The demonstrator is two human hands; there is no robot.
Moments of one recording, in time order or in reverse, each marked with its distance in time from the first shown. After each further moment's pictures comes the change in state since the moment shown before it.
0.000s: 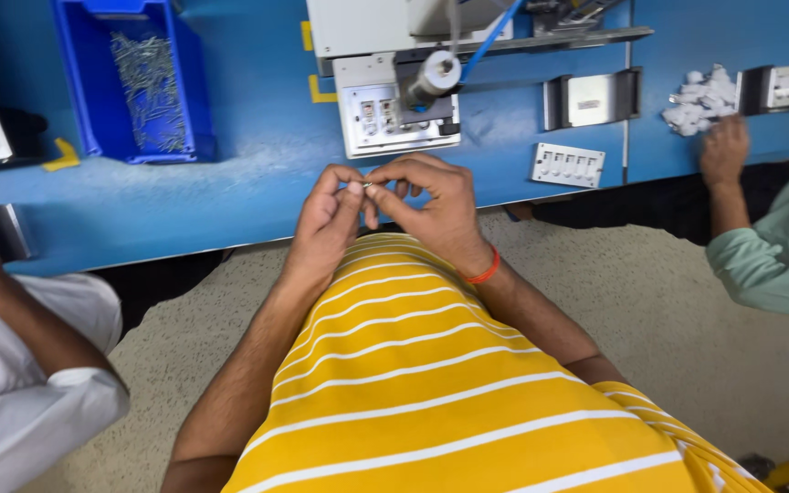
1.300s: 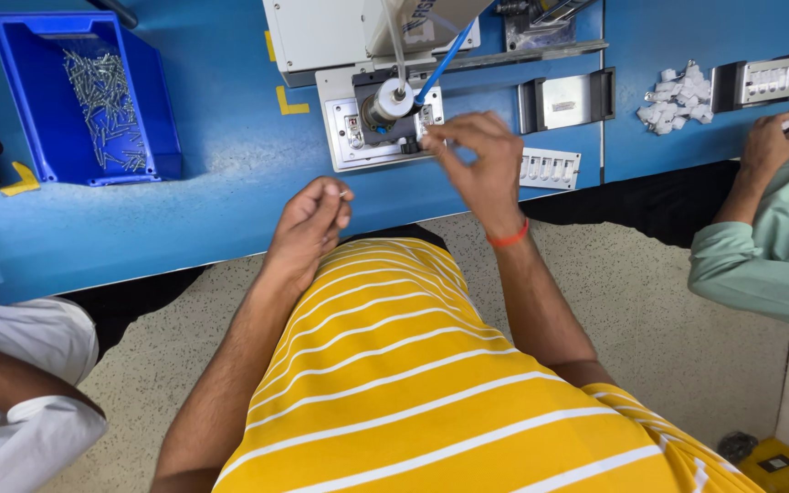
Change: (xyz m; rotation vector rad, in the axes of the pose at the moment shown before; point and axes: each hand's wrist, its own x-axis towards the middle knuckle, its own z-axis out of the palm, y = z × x) left_hand 0.028 -0.007 -0.009 0.075 0.114 -0.318; right_hand 0.019 0.094 -0.067 -0.371 0.122 -0.102
